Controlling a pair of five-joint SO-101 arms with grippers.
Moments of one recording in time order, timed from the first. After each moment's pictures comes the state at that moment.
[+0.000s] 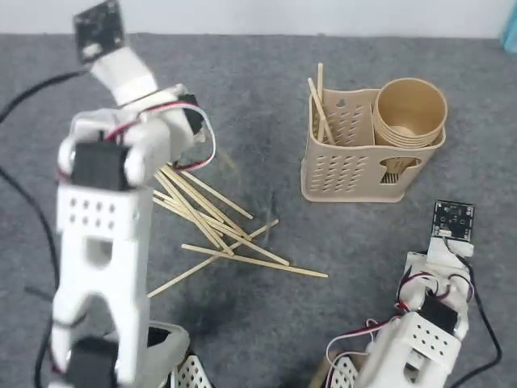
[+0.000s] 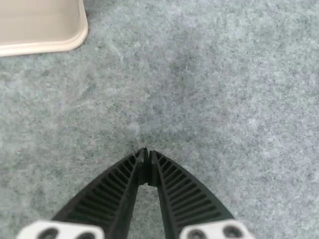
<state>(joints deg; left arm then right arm) 3.6 -23.9 -1.2 79.4 33.0 28.0 -73.3 92.6 37.5 20.7</state>
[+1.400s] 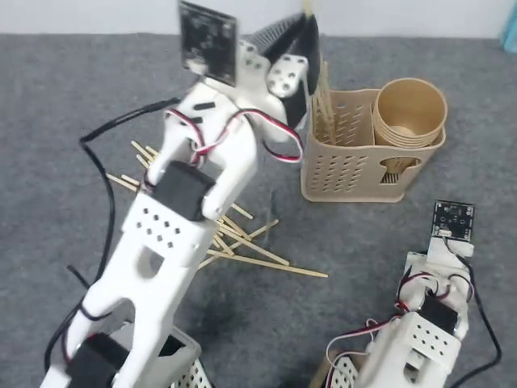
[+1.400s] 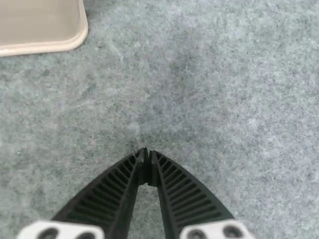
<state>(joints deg) 27.3 -22.5 8.1 30.8 14.9 28.0 -73.3 92.6 37.5 20.7</state>
